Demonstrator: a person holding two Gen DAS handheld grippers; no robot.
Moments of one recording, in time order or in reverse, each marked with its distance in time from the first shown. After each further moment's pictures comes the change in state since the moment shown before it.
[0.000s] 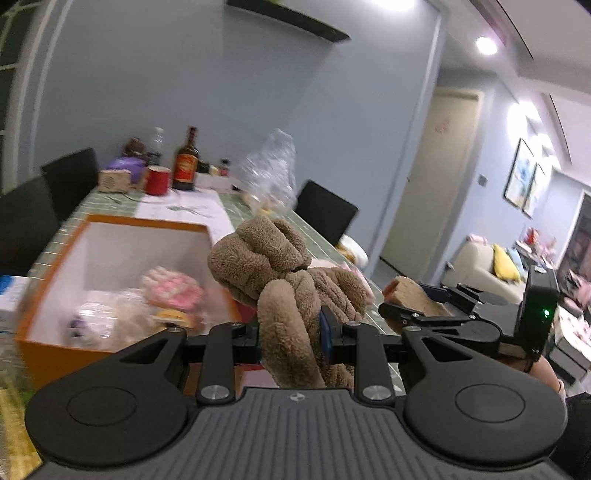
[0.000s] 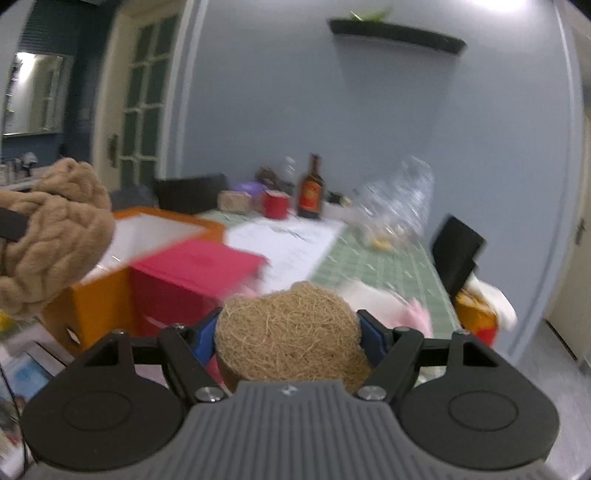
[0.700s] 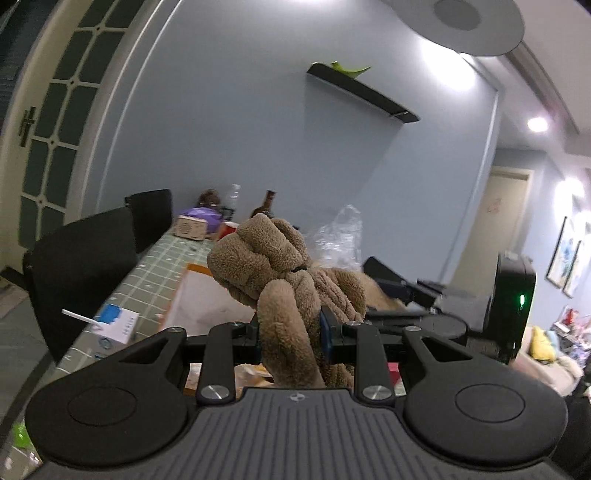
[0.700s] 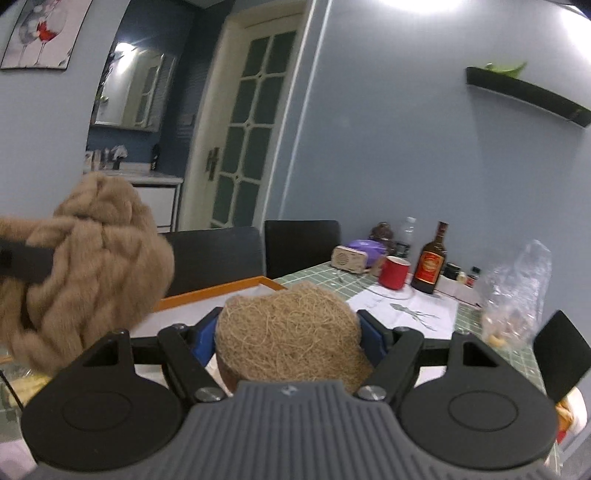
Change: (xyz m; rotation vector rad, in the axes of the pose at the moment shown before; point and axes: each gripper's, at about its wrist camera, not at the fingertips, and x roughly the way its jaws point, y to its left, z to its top) left arm -0.042 0.078 0.010 -0.127 -0.216 0.162; right arm 0.123 0.131 0.112 -0.161 -0.048 0.270
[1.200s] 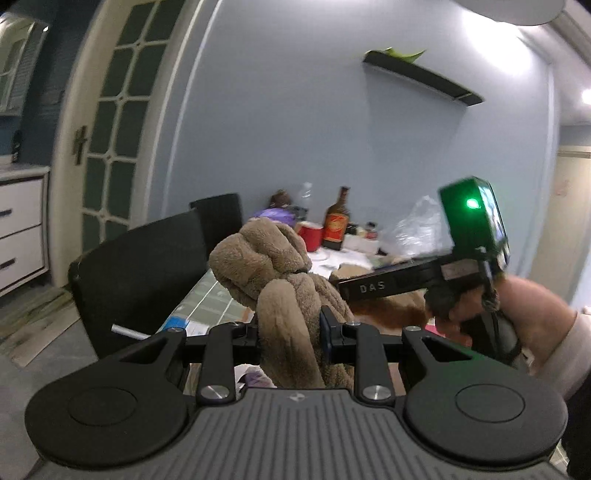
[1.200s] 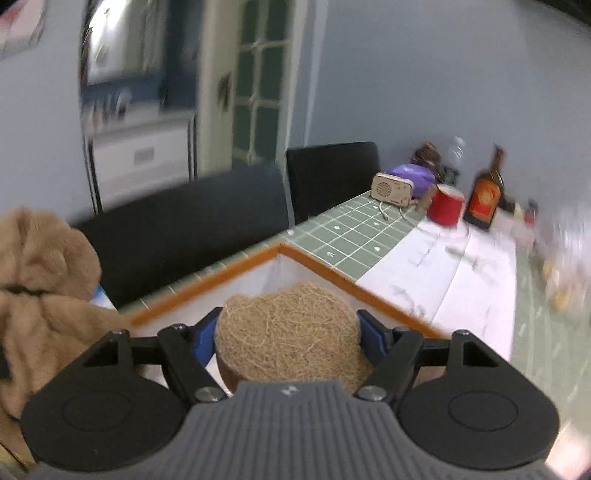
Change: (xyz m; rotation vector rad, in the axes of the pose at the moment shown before) left arm 0.034 0.020 -0.009 0.039 -0.003 0.260; right arm 0.164 0.003 0.042 -0.036 0.295 0.102
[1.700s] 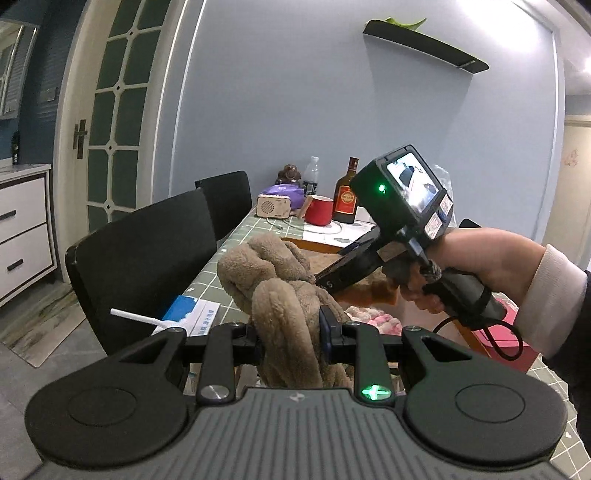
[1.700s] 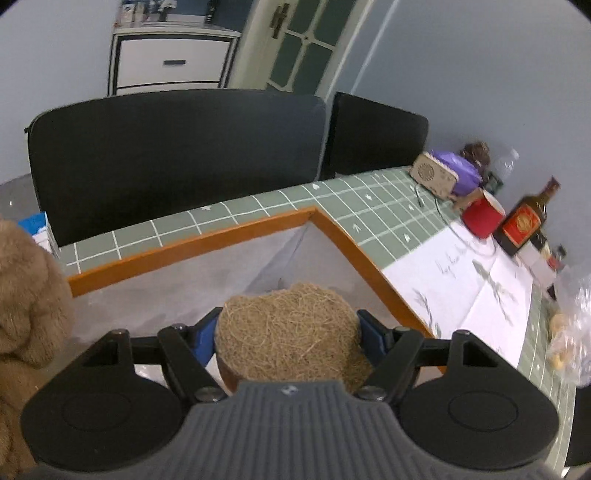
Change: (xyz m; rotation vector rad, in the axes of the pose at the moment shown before) left arm 0.018 0.006 -0.011 0.058 0.070 0.027; right arm 0.092 0.021 0.005 -0.242 0.154 0.000
